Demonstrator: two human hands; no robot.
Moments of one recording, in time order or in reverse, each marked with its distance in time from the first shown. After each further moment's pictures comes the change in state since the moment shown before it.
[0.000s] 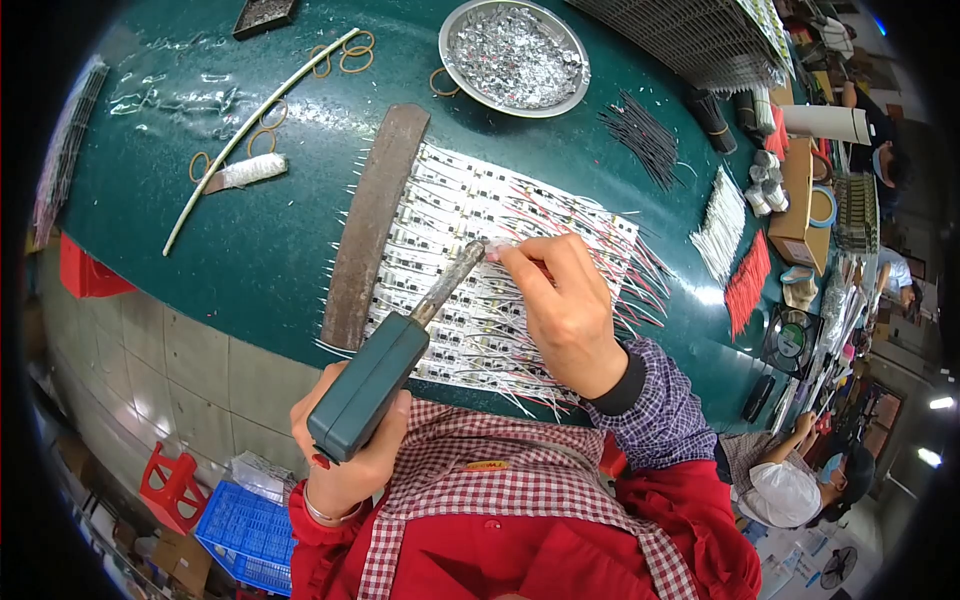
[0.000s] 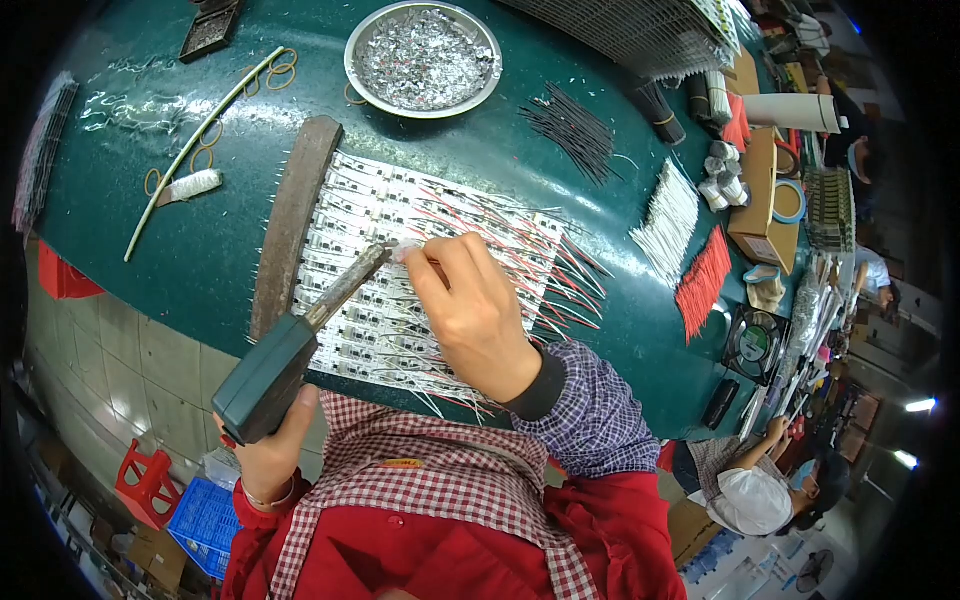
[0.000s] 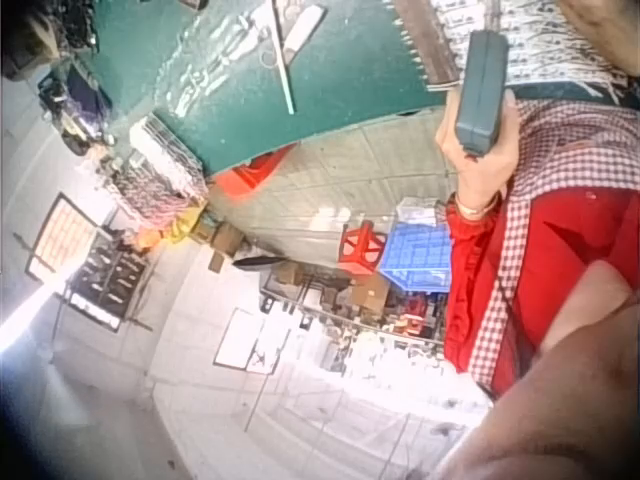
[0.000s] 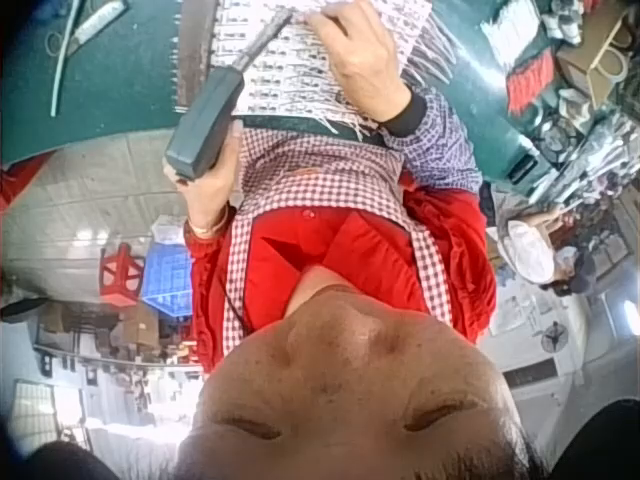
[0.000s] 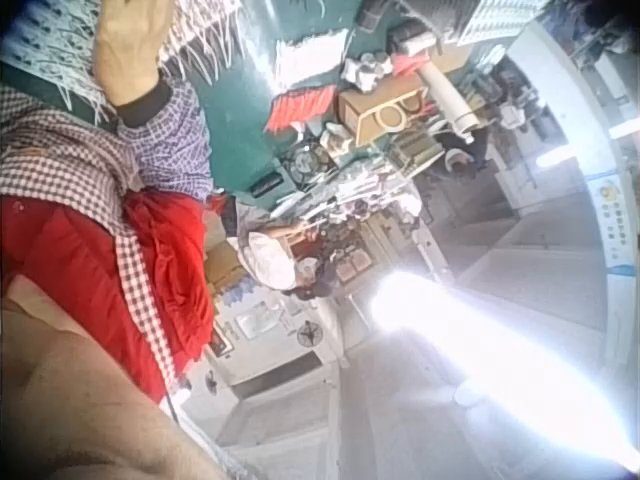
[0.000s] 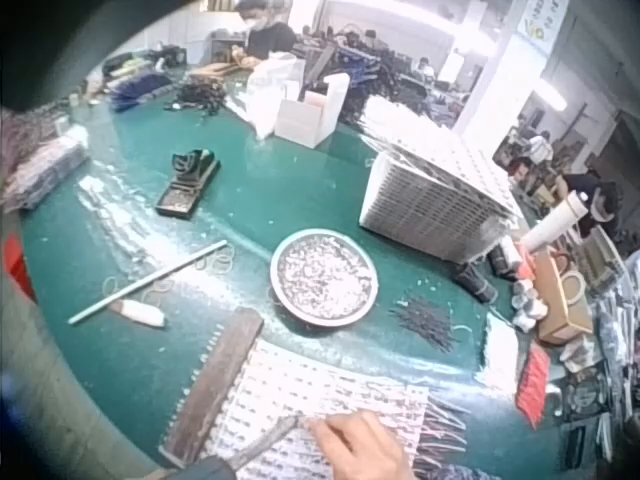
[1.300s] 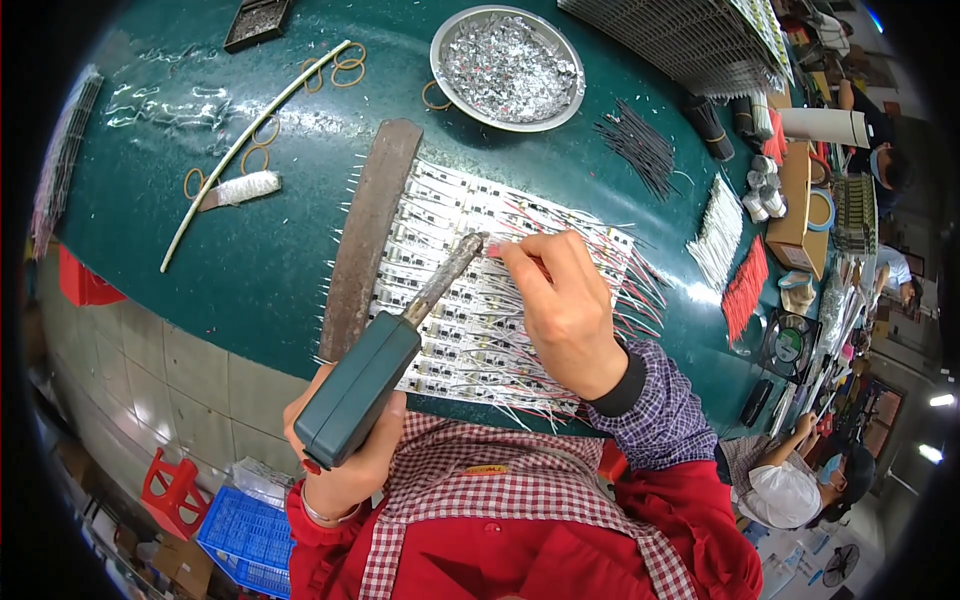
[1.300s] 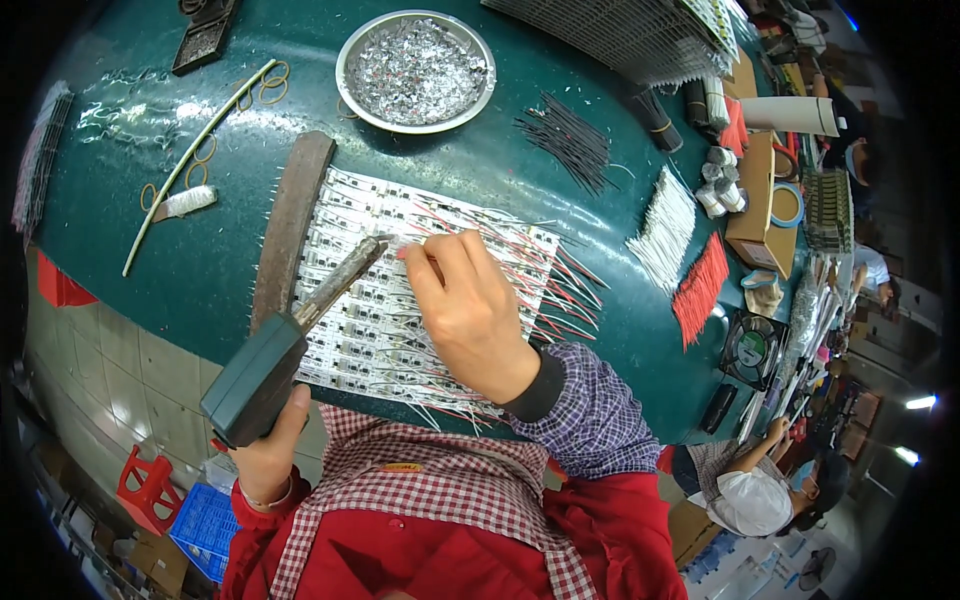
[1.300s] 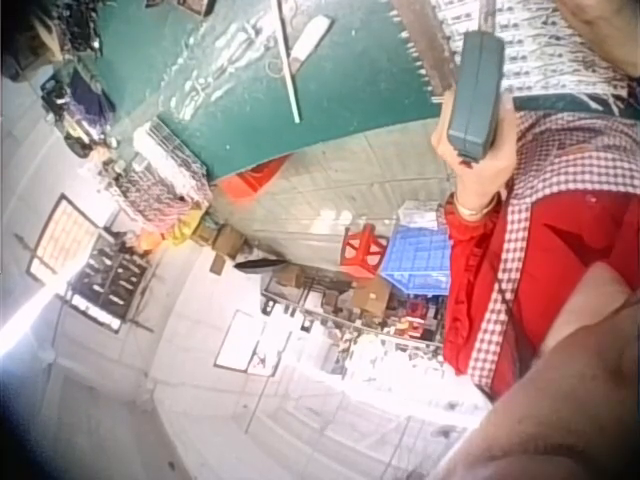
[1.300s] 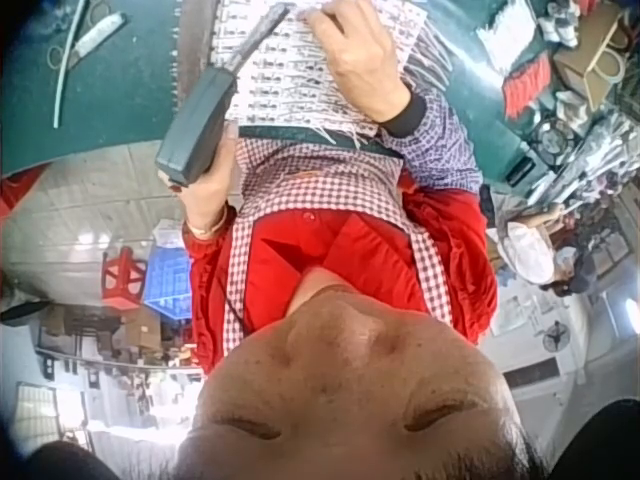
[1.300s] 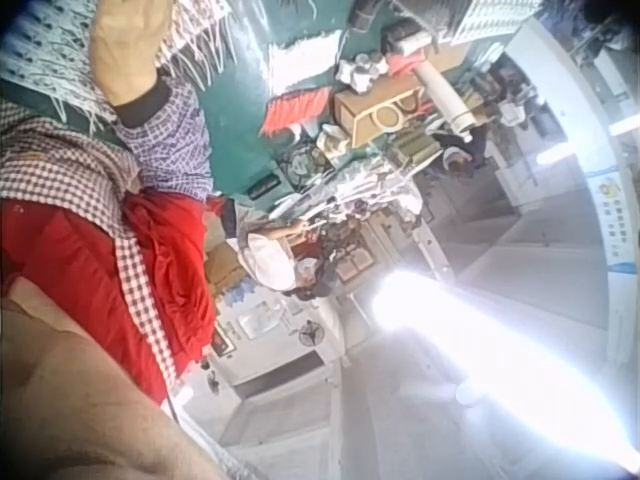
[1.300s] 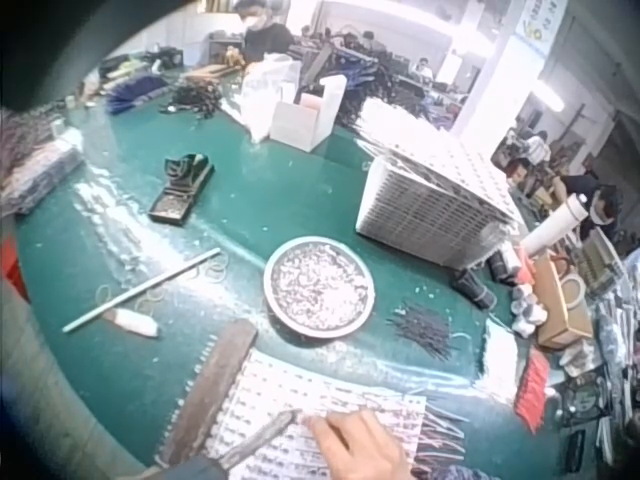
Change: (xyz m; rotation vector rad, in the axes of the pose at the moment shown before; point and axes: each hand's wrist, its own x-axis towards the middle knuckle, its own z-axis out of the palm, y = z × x) left_hand 0.011 -0.009 0.007 -0.078 0.077 0.032; right_hand 0.012 0.007 0.000 -0.076 0.014 0.001
